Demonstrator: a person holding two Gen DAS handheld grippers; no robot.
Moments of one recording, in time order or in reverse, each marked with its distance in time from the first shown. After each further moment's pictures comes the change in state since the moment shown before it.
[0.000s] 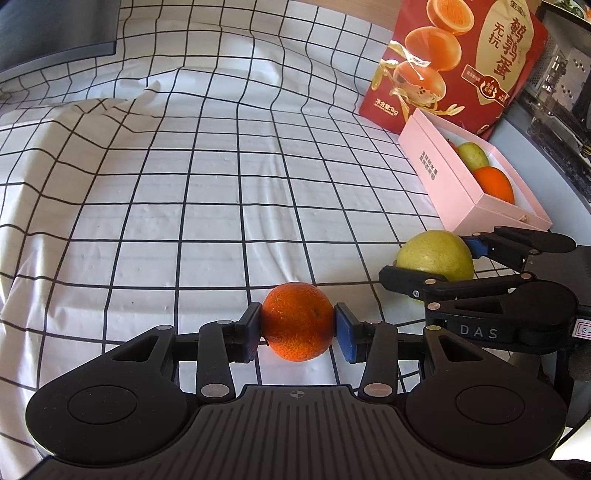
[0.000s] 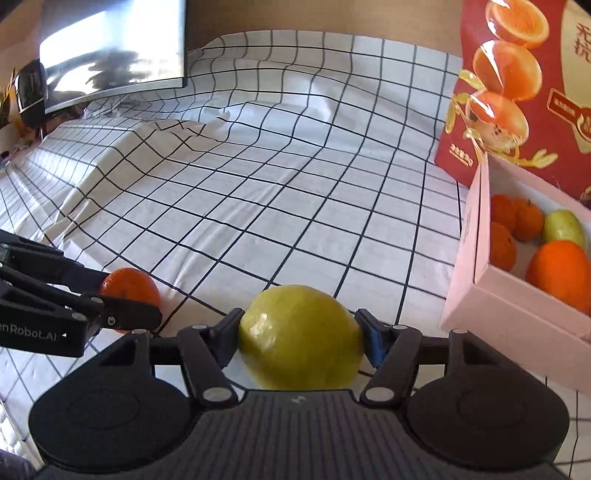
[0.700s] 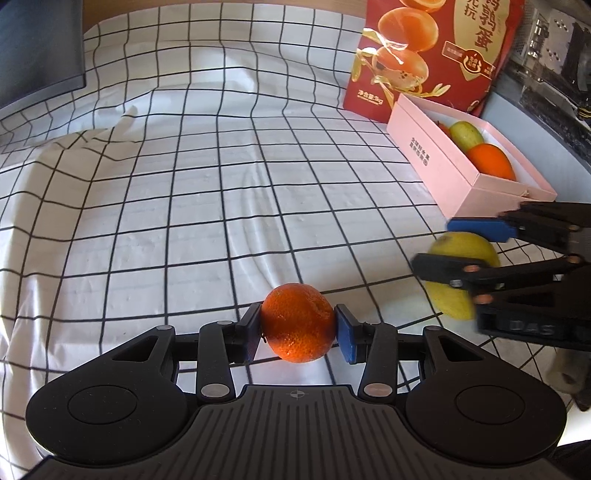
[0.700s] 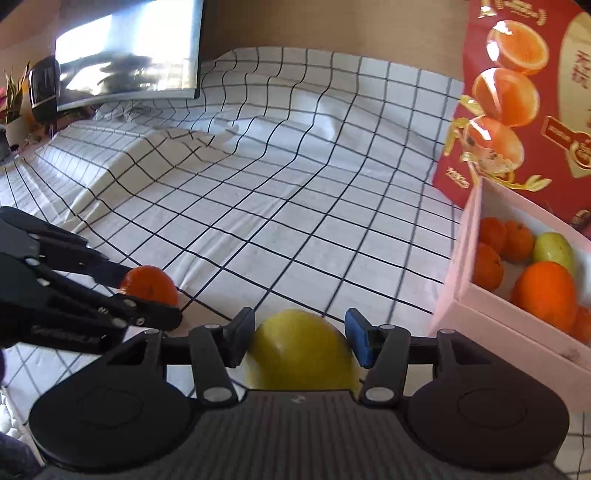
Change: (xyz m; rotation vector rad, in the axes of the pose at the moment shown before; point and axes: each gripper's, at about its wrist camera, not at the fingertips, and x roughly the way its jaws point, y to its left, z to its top) left arm 0.011 -0.018 0.006 0.137 -0.004 0.037; right arm -0.025 -0.003 -0.004 -0.036 -0.051 0.001
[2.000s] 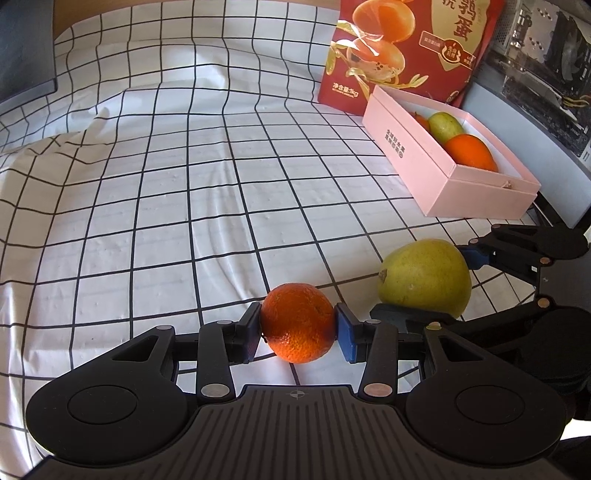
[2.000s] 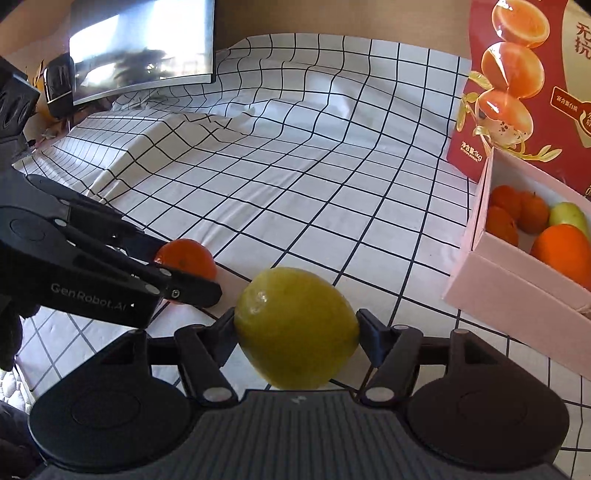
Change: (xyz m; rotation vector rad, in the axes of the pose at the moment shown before) left arm 0.005 -0.016 -0.001 0.012 0.014 -0.041; right arm 0.003 0.001 -0.023 -0.002 0.025 0.073
